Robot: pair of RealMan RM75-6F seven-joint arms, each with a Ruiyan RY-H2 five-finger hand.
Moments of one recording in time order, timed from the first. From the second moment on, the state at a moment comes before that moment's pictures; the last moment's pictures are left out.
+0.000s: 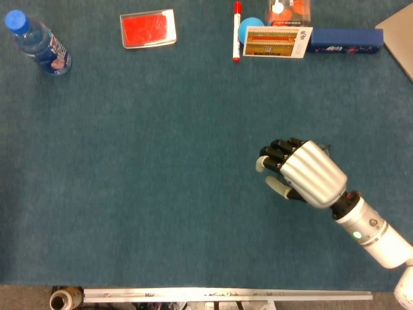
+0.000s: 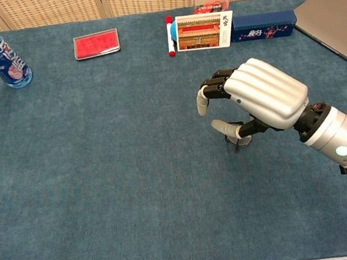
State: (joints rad) left arm -0.06 -1.10 -0.07 -1.64 1.39 1.47 0.07; right arm 0.48 -1.61 -0.03 -1.49 -1.79 1.30 -0.22
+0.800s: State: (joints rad) left arm -0.06 -1.10 -0.07 -1.64 1.39 1.47 0.09; right arm 0.45 -1.56 -0.02 -1.46 -1.75 1.31 -0.24
